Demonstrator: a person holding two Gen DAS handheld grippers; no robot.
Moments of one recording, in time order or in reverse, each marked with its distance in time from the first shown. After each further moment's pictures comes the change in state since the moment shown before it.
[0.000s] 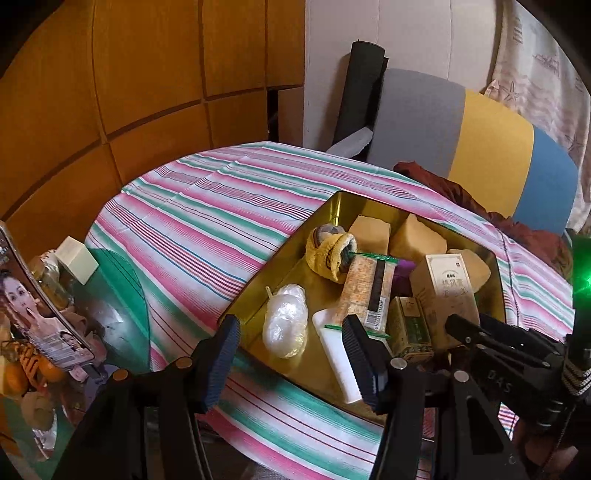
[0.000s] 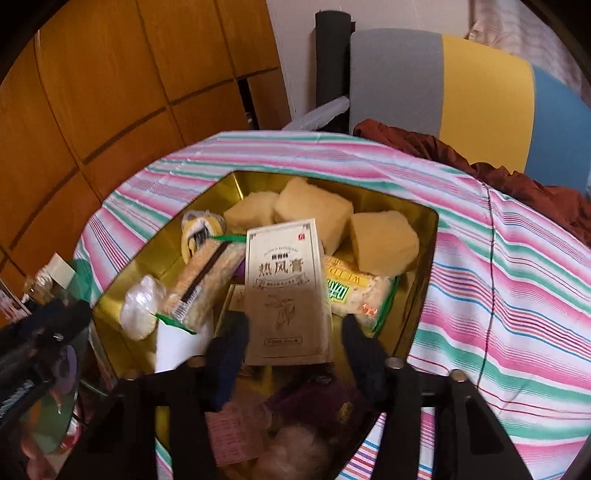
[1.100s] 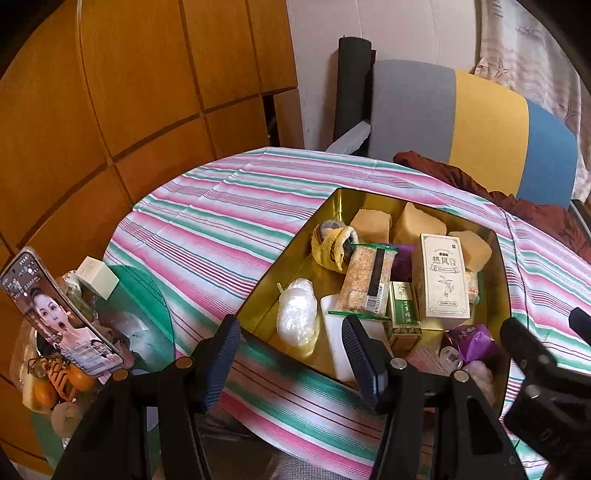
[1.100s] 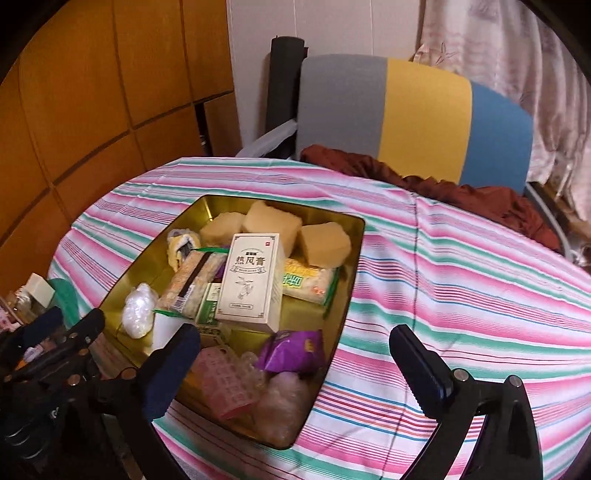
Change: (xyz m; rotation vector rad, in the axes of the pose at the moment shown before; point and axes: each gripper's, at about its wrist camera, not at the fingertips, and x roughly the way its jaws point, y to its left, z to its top) left arm -0.023 -0.009 -0.004 0.096 -0.005 0.061; right arm -0.082 0.022 -0.020 0.069 -0.095 -0.234
